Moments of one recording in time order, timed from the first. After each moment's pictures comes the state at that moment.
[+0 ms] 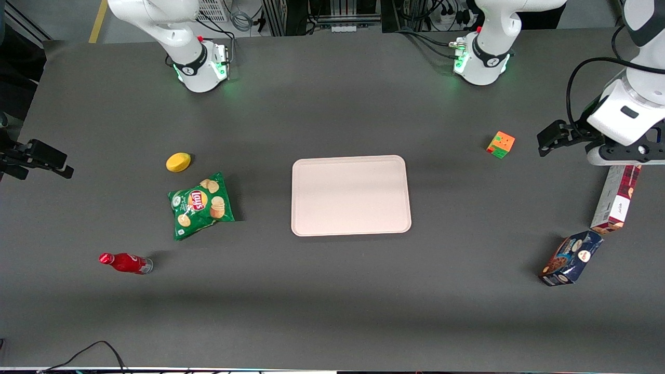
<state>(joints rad) -0.03 -0.07 -0.08 -1.74 0.01 1.70 -0.11</state>
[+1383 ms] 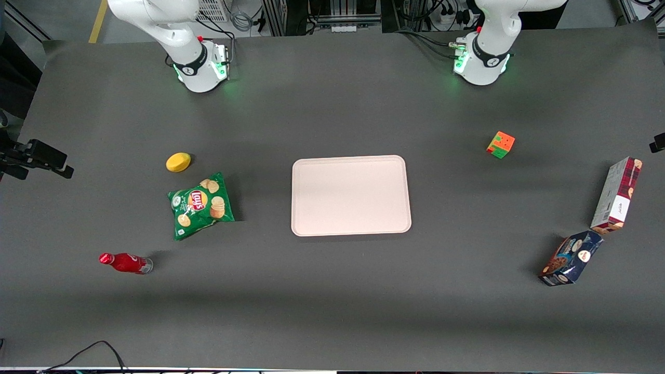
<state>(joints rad) -0.02 0.05 0.36 -1.70 0.09 1.66 0.28</state>
